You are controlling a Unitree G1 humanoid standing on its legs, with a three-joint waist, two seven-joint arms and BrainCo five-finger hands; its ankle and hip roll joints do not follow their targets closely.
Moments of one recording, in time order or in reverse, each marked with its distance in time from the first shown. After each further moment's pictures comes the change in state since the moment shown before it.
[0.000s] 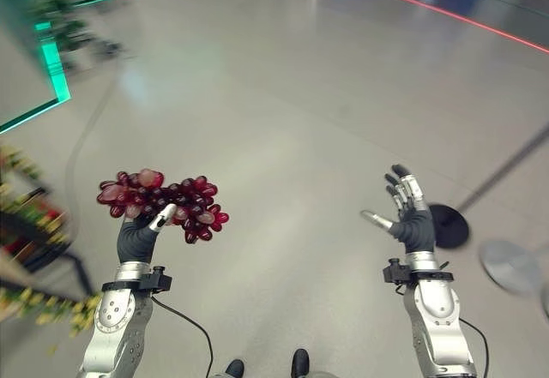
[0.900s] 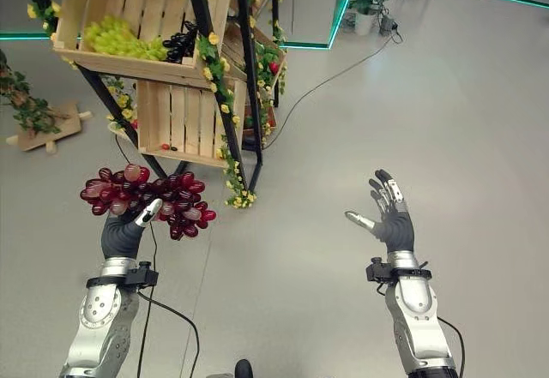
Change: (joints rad) left arm 0.017 0.041 0.031 0.005 -0.035 0.004 0.012; right arm -0.008 0.065 0.065 0.059 -0.041 0.045 0.001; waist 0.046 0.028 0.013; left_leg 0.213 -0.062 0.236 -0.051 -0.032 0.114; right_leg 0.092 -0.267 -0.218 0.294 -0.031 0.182
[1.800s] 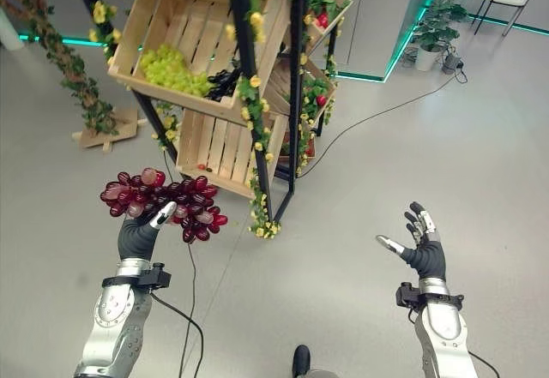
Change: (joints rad) left arm -0.026 -0.058 -0.025 -0.002 0.007 0.017 -0.036; right arm 0.120 -0.068 -0.142 0.096 -0.043 0.013 -0.039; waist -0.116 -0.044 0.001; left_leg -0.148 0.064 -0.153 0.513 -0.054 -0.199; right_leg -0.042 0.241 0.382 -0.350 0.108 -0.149
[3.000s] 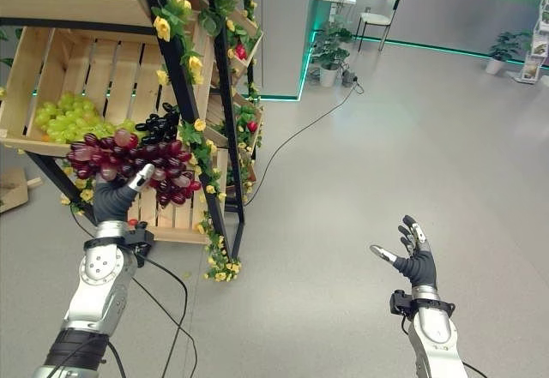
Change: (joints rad) left arm -0.254 0.159 0.045 0.163 0.072 0.006 0.221; right arm -0.017 0.038 0.049 0.106 -0.026 0.014 -0.005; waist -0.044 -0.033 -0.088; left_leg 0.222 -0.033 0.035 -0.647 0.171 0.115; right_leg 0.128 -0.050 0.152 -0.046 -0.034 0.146
